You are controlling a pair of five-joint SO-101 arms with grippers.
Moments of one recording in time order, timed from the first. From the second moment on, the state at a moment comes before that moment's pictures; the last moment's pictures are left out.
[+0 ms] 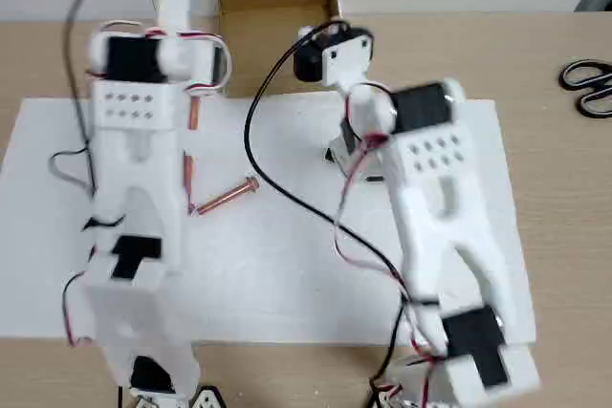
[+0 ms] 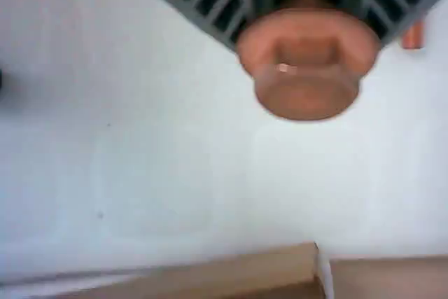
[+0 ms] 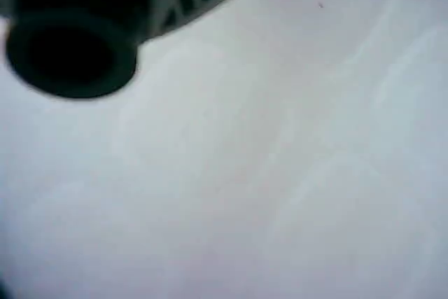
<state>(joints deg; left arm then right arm) 0.4 20.6 -55.2 99.4 5.1 -18.8 -7.9 -15.8 97.7 13.1</state>
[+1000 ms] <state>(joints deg) -0.2 -56.0 24.8 65.4 12.0 -18.6 -82.5 36.7 77.4 7.2</state>
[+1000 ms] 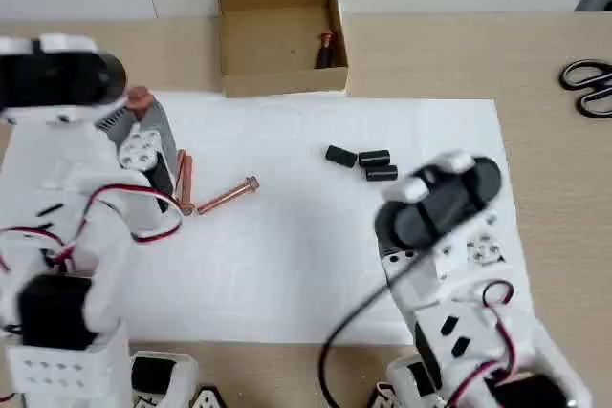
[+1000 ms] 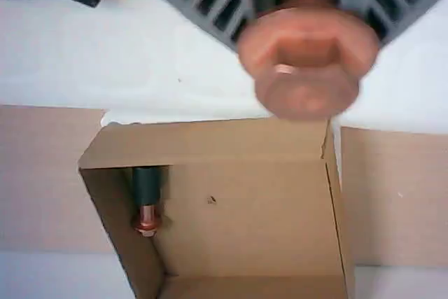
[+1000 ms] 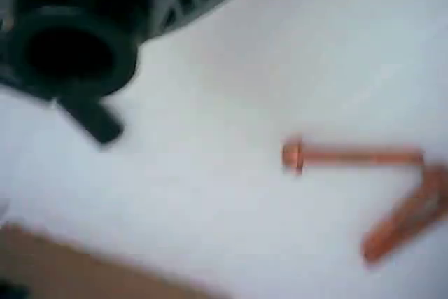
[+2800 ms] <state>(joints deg) 28.8 -47.3 41.5 32.9 21.2 -33.8 -97.8 81.3 42.7 -7.3</state>
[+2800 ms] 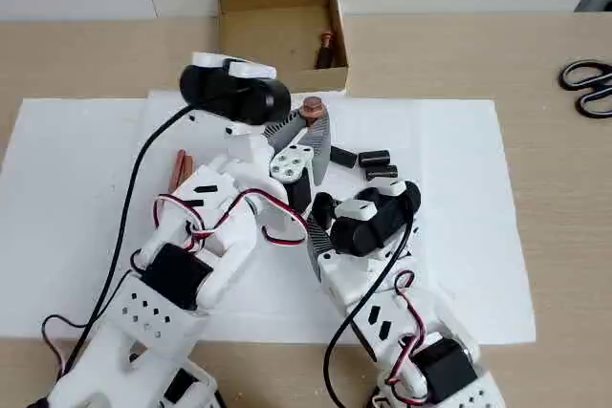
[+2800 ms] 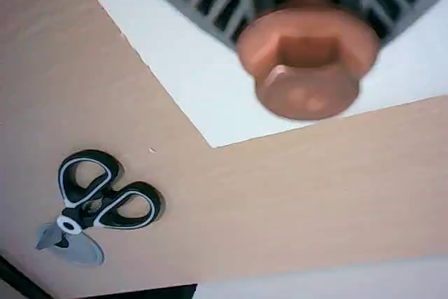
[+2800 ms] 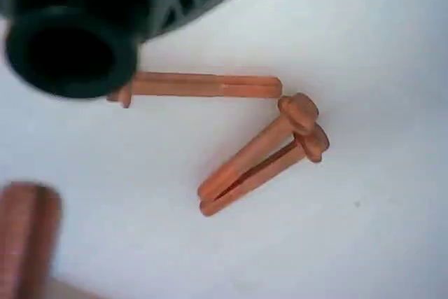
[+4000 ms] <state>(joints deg) 32.3 -47.7 41.5 41.4 21.5 -33.8 -97.8 81.4 42.7 -7.3</state>
